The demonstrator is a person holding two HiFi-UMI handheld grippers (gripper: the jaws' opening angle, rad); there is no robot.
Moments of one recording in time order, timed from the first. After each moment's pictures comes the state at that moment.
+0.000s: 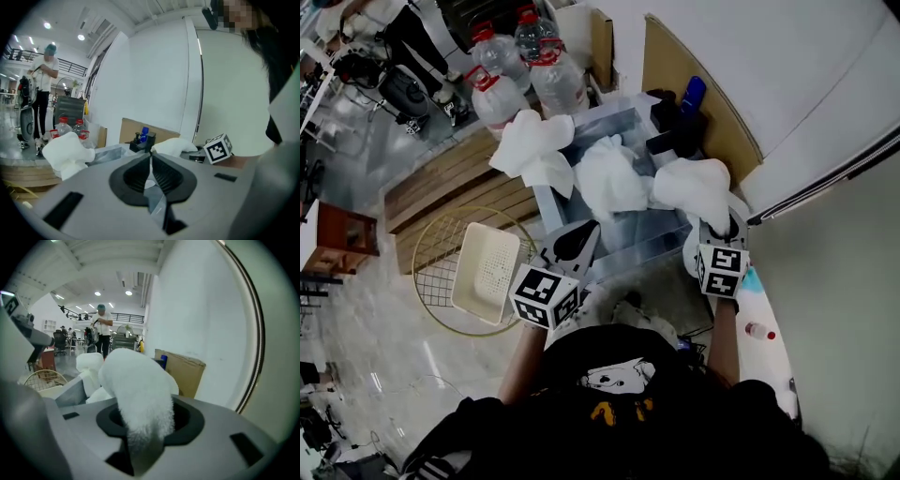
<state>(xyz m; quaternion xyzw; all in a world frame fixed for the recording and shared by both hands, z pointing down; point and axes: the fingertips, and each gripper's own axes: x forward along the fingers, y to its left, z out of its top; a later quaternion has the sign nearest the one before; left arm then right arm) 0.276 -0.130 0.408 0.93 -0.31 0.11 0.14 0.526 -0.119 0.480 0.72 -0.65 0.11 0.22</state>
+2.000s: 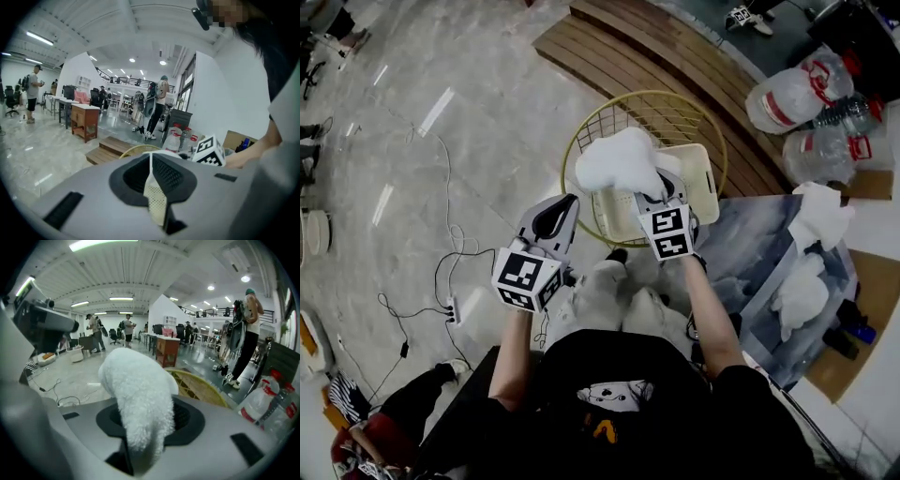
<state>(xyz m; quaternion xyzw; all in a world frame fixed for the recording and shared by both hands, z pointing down) -0.336 0.069 0.496 0.62 -0.76 0.03 0.22 -0.289 -0.065 0.609 0.07 -0.94 -0.02 0.33</state>
